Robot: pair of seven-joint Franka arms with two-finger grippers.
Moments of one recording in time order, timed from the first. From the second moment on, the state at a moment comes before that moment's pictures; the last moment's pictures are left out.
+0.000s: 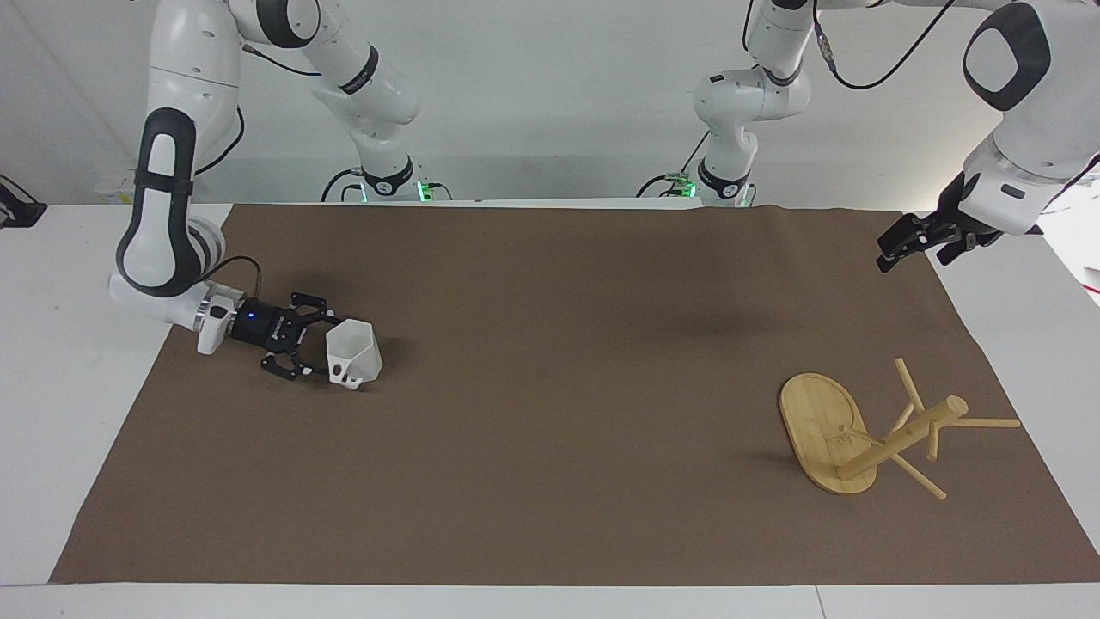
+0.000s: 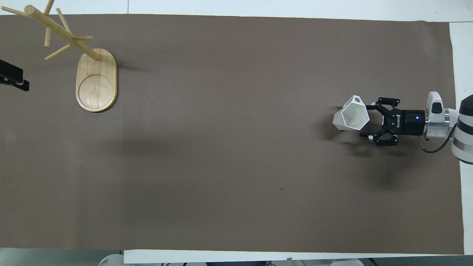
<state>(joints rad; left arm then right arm) 0.03 0.12 -0.06 -1.44 0.01 1.48 -0.04 -0.41 0.36 0.03 -2.10 1.09 1.80 -2.25</state>
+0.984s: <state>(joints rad) 0.03 0.12 -0.06 -1.44 0.01 1.48 -0.04 -0.34 0.36 0.03 -2.13 1.16 1.87 -2.34</state>
